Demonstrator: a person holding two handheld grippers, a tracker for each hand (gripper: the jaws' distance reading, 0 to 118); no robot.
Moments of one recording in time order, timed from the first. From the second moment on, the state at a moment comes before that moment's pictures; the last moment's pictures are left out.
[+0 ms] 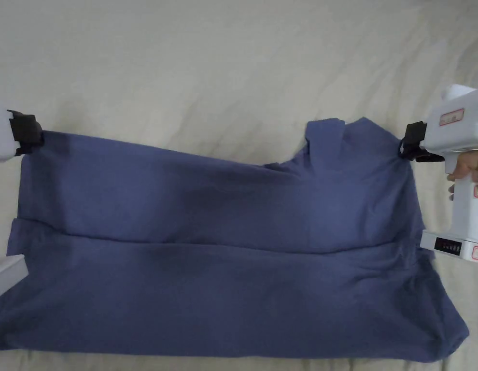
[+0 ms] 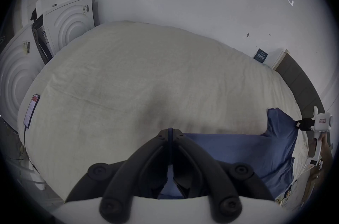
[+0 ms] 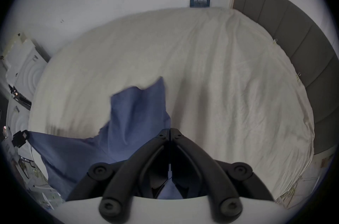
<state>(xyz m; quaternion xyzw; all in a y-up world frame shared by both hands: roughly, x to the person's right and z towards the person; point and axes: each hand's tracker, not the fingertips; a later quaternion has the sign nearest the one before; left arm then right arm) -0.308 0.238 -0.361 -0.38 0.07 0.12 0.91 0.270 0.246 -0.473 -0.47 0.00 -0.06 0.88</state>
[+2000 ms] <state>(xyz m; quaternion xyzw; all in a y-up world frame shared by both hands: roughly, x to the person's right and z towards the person) -0.209 0.300 -0.130 -0.07 0.11 -0.04 0.99 0.215 0.326 -0.147 -0.08 0.01 0.04 1.00</state>
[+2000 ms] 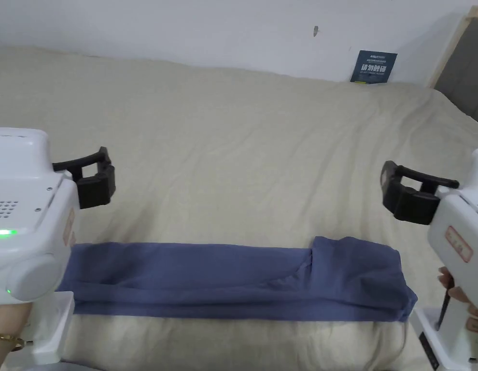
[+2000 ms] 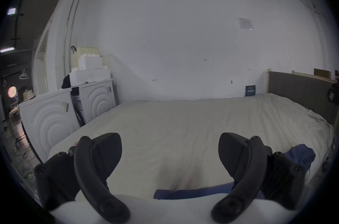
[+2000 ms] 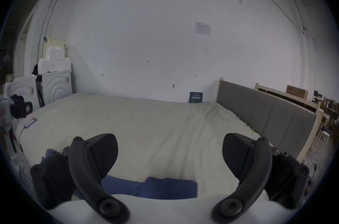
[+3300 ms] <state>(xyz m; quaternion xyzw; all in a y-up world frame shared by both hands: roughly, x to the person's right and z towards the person) -0.353 0.208 -0.174 -0.38 -0.05 0.27 0.88 0.188 0.308 -0.159 -0.14 0.03 -0.02 0.99</state>
